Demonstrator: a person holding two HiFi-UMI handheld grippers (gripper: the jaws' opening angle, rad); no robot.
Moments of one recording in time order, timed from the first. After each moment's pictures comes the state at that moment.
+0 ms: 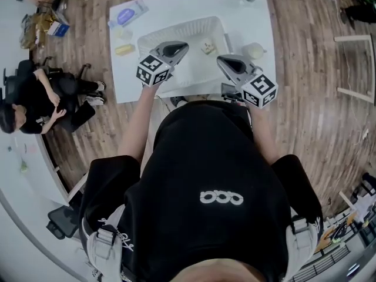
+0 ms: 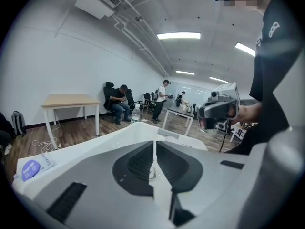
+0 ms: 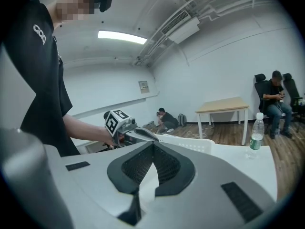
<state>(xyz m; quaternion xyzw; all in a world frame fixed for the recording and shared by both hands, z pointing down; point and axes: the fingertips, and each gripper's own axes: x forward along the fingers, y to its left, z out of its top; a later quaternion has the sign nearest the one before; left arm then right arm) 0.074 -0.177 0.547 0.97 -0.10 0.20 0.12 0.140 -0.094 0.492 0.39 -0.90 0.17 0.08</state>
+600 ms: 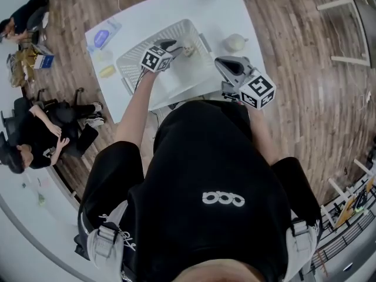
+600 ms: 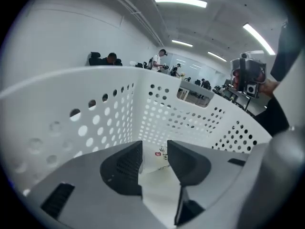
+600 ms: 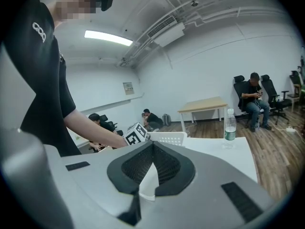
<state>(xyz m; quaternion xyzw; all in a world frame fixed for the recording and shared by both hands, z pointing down) 0.148 -0.212 0.686 0.92 -0.02 0.37 0.13 0.209 -0.077 0.503 0.47 -0.85 0.20 0.07</state>
